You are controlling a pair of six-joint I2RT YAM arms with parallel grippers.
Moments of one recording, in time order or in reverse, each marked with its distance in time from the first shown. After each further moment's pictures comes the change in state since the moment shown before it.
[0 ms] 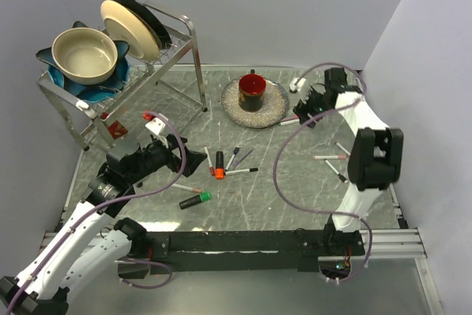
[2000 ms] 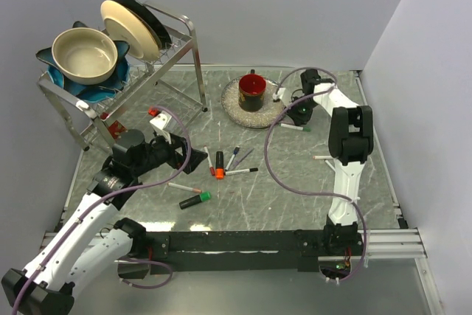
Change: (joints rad) left arm 0.061 0.077 -0.003 -0.001 0.073 0.000; right arm 0.097 0.421 0.343 -0.159 0.175 -0.095
